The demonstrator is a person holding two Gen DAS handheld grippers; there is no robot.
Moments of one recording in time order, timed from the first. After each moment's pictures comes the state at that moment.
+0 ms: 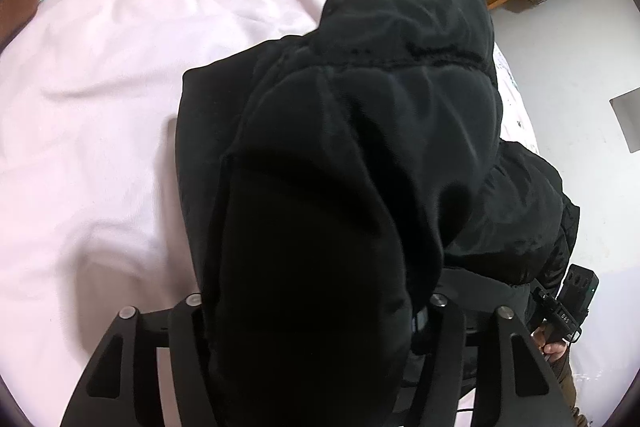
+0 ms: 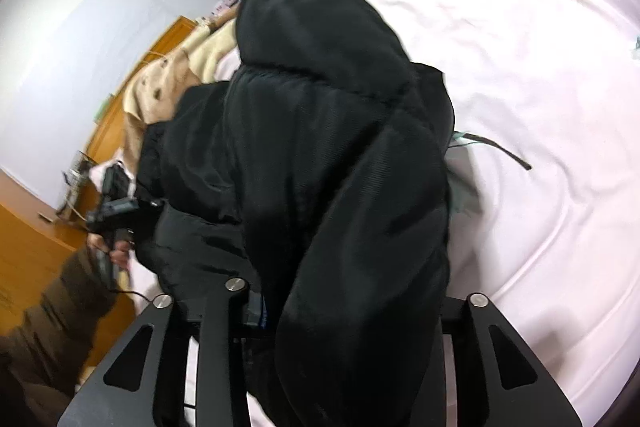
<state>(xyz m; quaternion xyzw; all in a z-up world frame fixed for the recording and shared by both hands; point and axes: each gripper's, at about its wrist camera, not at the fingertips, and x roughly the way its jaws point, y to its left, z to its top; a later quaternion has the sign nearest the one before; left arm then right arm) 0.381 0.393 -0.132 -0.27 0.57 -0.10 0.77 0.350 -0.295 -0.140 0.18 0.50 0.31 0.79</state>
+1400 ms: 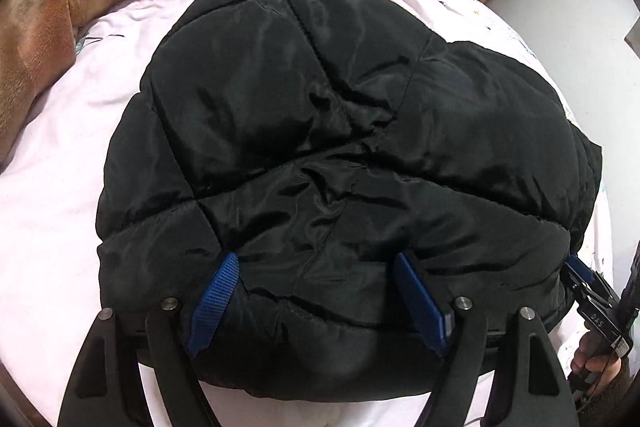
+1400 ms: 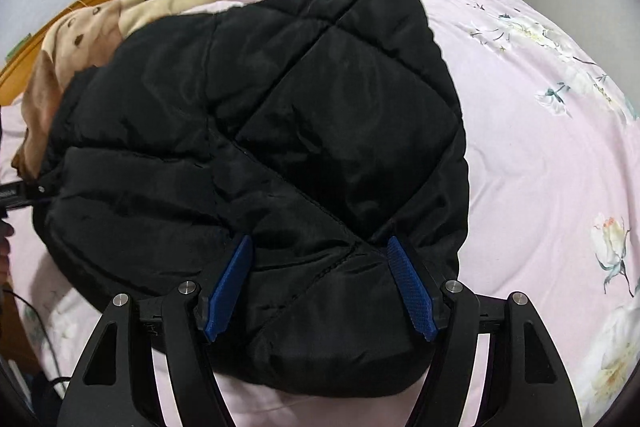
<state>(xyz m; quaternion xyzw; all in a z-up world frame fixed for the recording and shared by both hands) 0.280 0.337 -0.084 -0.14 0.53 -0.03 0.83 0.269 -0.230 -0.118 0.00 0.47 0.12 0.87</state>
